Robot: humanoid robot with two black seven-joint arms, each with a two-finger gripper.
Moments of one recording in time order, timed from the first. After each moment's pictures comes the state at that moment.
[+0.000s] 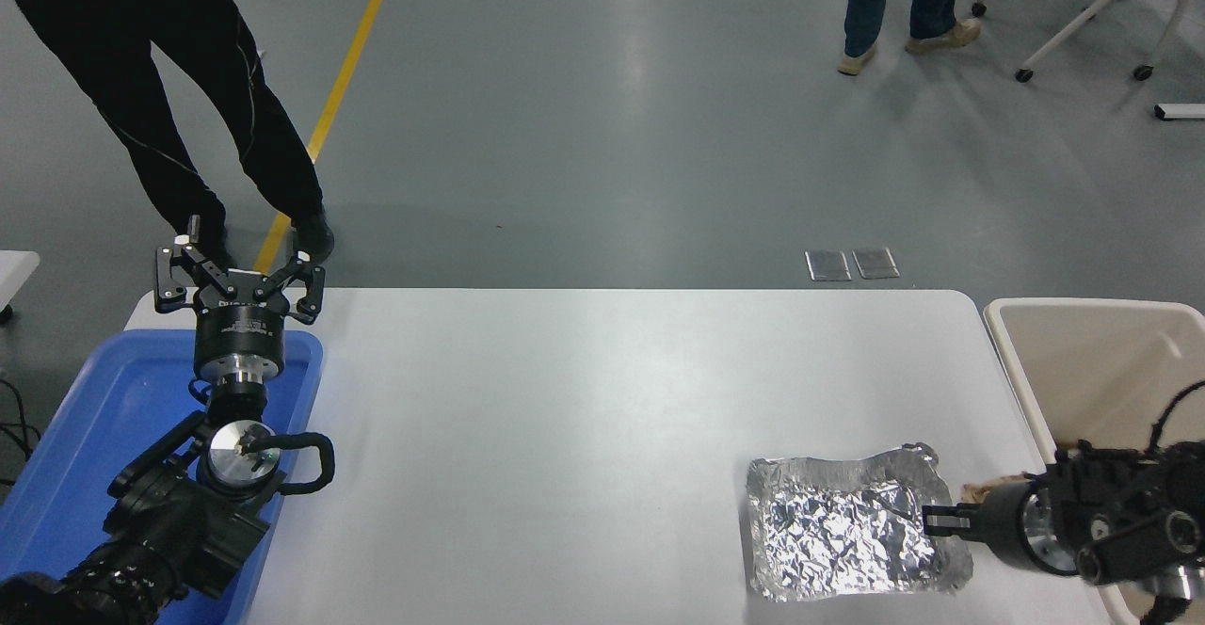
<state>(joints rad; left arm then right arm) -0.59 0.14 -1.05 -0.42 -0.12 -0.58 -0.59 1.56 -0.59 -1.31 1.61 -0.52 -0.30 0.12</state>
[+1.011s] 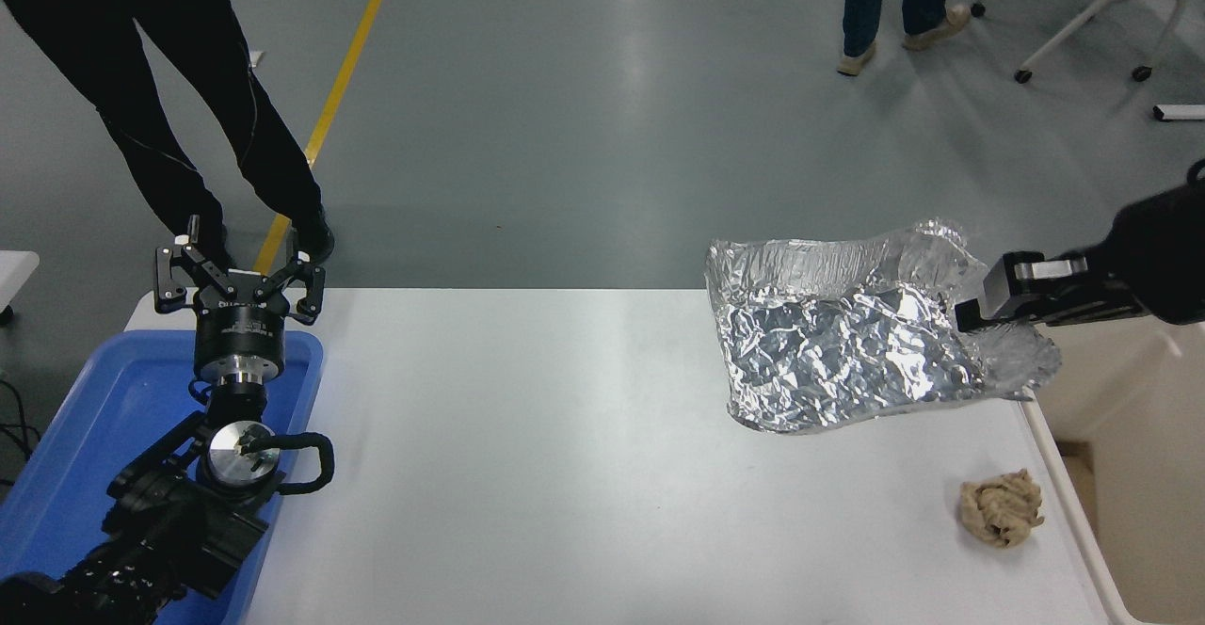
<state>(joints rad) -0.59 0.14 -1.05 -0.41 -0.12 -0.58 -0.59 2.57 -0.79 -1.42 1.74 -0.51 0.60 0.27</state>
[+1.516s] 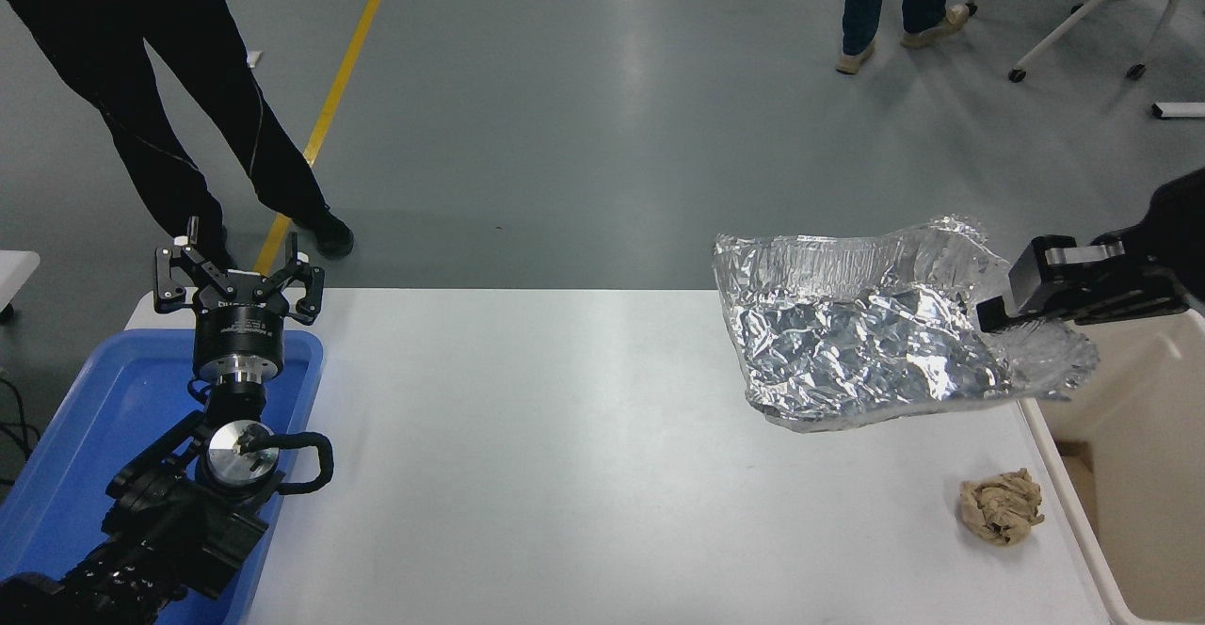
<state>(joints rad) -0.59 0.14 -1.05 -0.41 -0.12 -0.58 -0.59 2.47 -0.81 -1.45 1.61 -0.49 0.63 0.27</state>
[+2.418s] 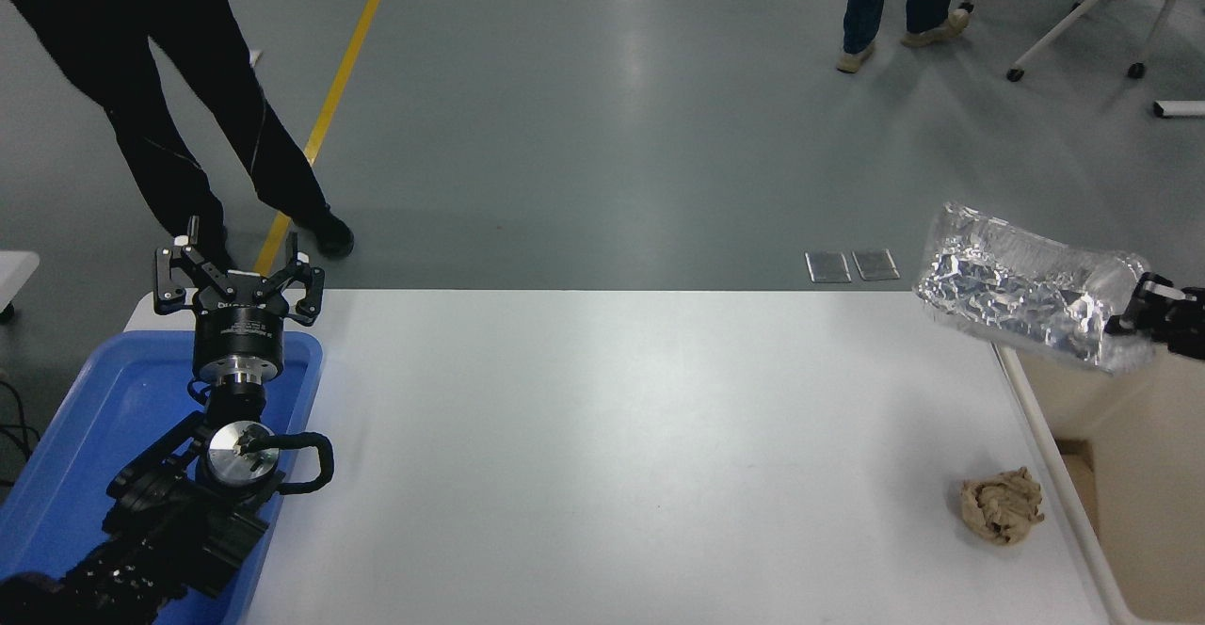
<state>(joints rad) -0.59 0.14 -1.05 -0.41 -0.12 -0.58 -0.59 1.05 -0.77 -0.67 0.43 -0.32 0.47 0.26</state>
